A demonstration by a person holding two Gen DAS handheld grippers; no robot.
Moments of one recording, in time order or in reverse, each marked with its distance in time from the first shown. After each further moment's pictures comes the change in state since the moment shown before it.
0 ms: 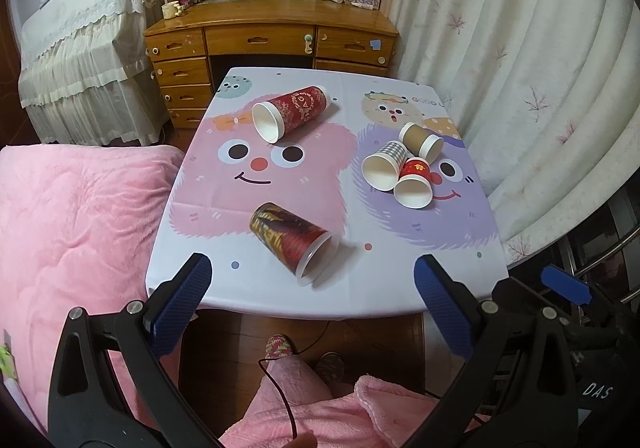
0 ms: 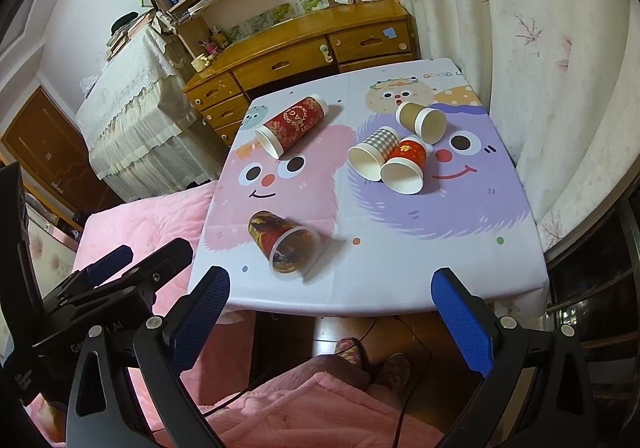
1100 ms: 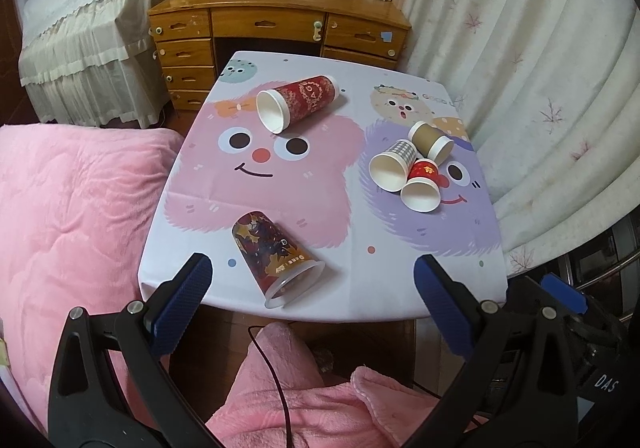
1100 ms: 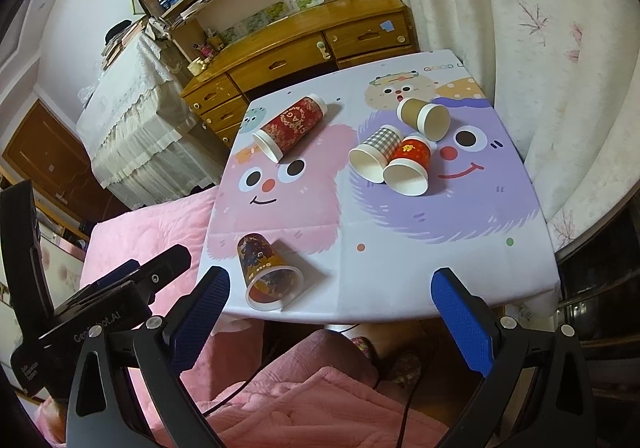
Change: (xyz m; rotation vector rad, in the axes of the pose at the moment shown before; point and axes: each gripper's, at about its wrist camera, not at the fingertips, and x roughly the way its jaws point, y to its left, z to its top) left arm 0.031 0.022 0.017 -0.063 0.051 -0.024; right arm 0.026 -0.013 0.023 0.051 0.024 0.034
